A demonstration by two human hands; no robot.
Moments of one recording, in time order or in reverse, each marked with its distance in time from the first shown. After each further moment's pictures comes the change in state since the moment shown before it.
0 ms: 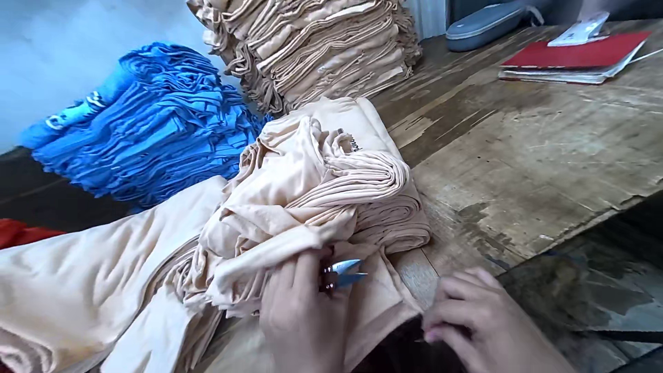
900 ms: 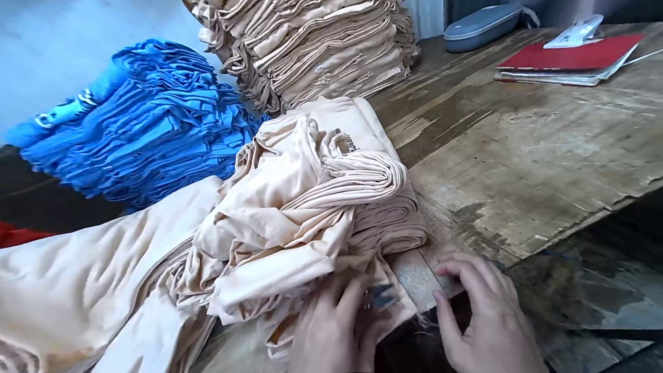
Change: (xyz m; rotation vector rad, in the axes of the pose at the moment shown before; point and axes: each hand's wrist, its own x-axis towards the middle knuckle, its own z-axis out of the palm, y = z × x) left_hand -0.025 -0.002 -0.020 -0.351 -0.632 0.097; right_hand 0.001 -0.018 0.015 -0.137 0.311 0.345
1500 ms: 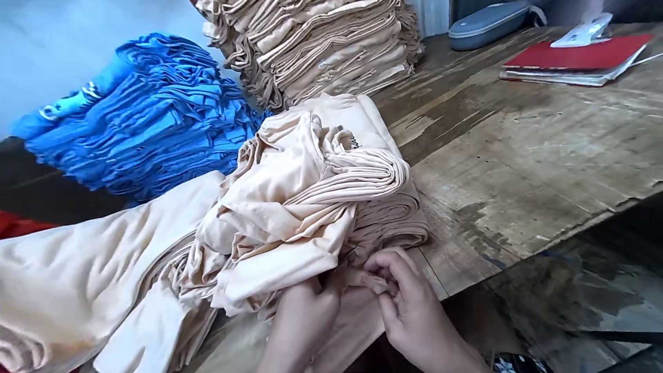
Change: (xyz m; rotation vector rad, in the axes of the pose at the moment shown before) left_hand 0.028 -0.033 0.004 -0.280 0.113 -0.364; right_hand 0.019 -0.029 0.070 0.605 -0.119 -0.118
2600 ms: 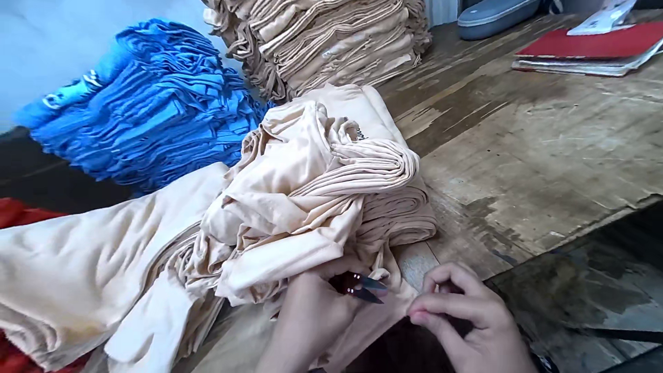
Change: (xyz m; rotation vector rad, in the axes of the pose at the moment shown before) left_hand -0.003 0.001 -0.006 -0.128 -0.098 0.231; right_hand -0.032 -0.002 -0.057 -0.022 -0.008 -0.026
